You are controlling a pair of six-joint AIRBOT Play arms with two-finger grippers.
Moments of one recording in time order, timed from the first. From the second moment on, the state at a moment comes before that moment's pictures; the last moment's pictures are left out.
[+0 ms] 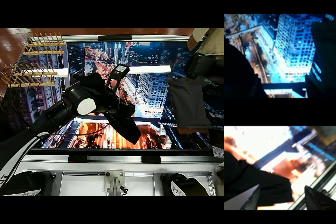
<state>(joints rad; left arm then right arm) -0.84 -1.43 1.49 1.35 -0.89 -1.71 0.09 -0.97 1.55 -1.57 1.32 1.79</state>
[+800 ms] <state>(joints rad) -0.02 -1.69 1.47 1.18 -1.08 -1.56 0.09 -1.29 1.15 -1.14 1.54 1.65</state>
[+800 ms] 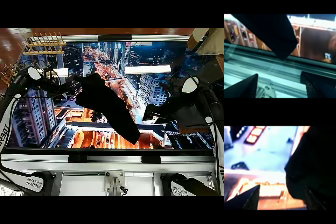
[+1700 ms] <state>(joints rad) -0.09 -1.83 1.55 1.10 -1.09 -1.48 0.24 -1.60 1.13 -1.12 1.50 1.65</state>
